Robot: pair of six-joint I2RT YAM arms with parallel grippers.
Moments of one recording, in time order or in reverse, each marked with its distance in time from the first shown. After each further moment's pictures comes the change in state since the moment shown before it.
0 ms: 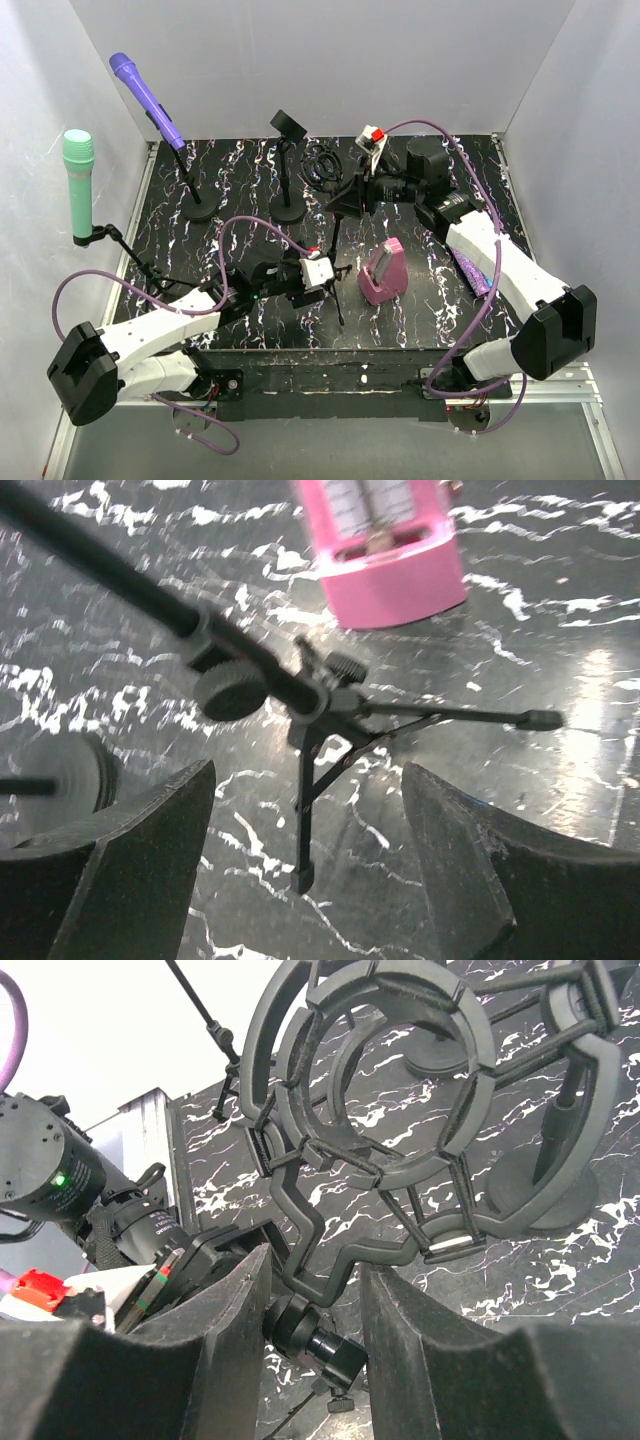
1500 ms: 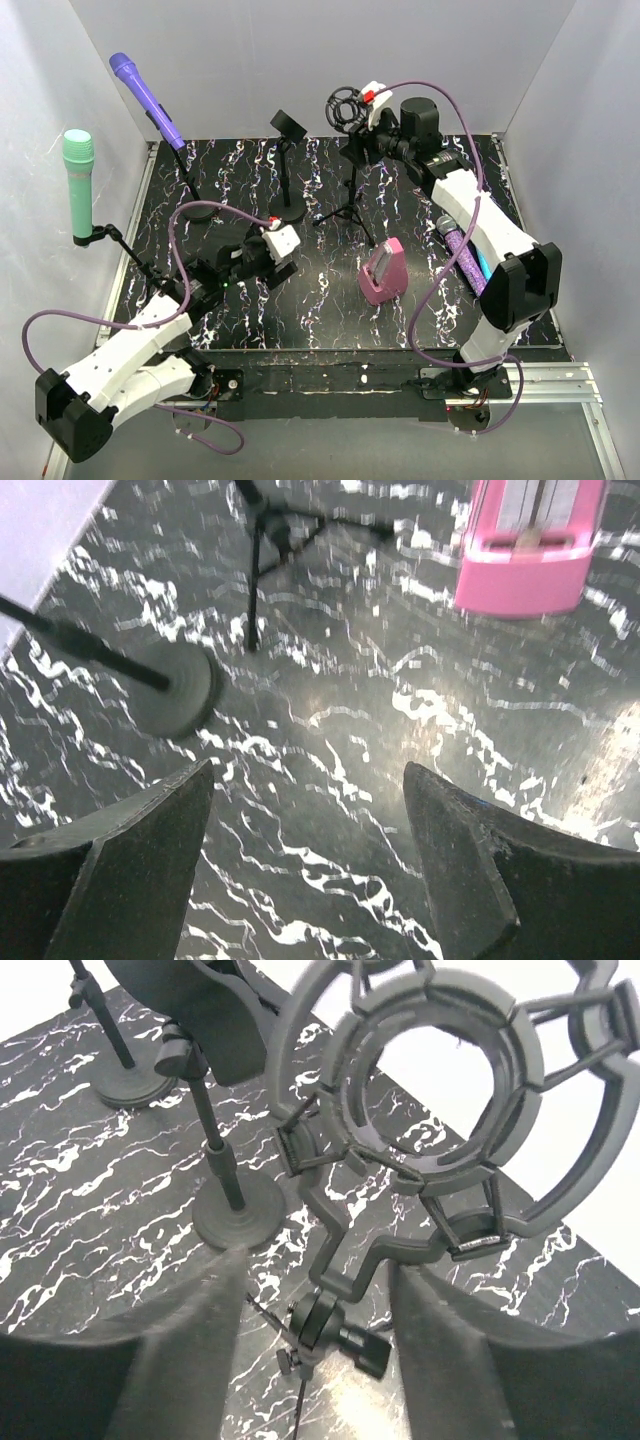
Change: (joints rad) left arm 0.197 -0.203 0.075 -0.262 -0.085 -0.071; right arm -0.091 0.301 0.361 -0.080 0.403 -0.312
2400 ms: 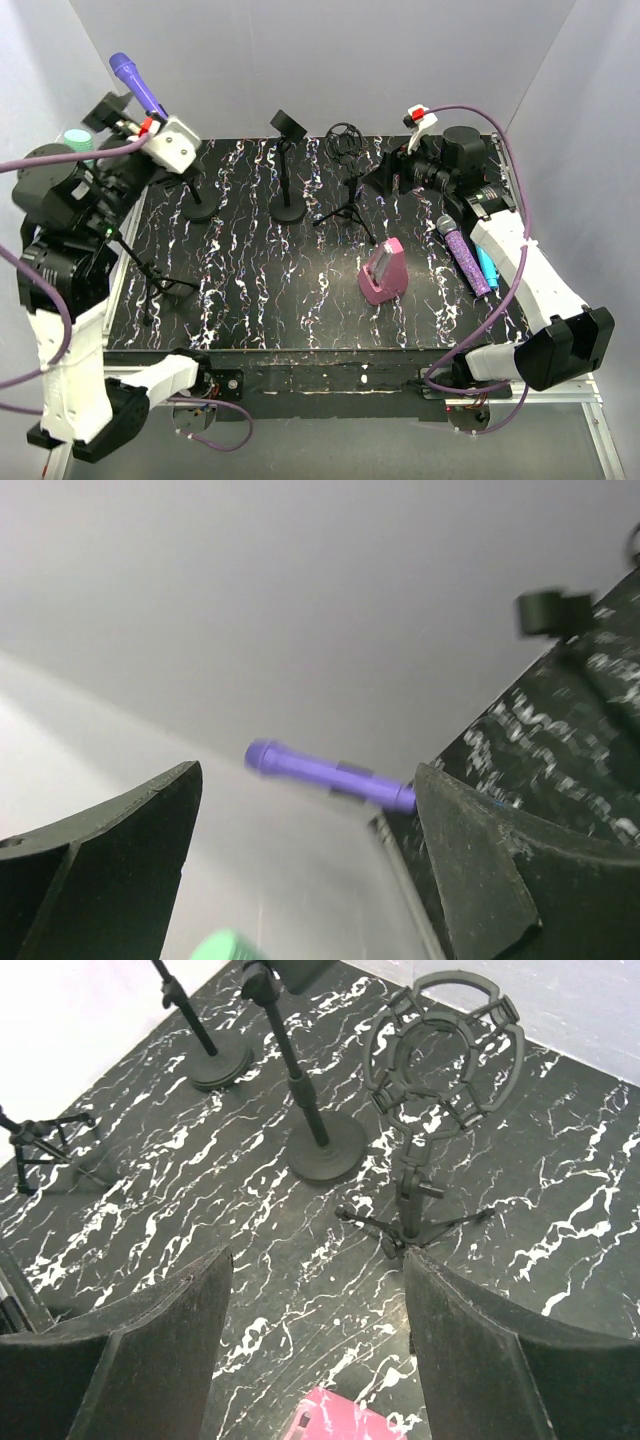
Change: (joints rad) left arm 0.341 0.222 1.267 -0.539 -0.054 0.429; right arm -0.069 -0.367 -0.301 -0.093 -0.049 0.249
